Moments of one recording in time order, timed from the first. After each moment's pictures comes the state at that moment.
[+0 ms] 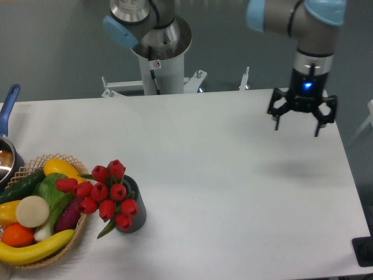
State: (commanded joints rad) arm 2.90 -1.65 -1.88 -0.87 1.03 1.20
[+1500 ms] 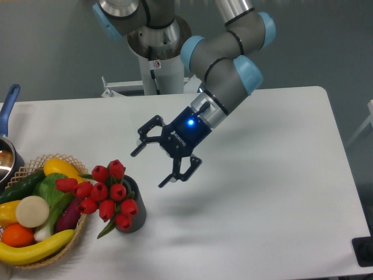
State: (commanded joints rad) arm 2.56 -1.86 -1.89 -0.79 0.39 1.22
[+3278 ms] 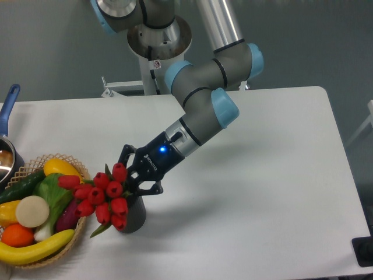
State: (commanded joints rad) arm 2.49 -1.94 -1.84 -0.79 0.45 1.18
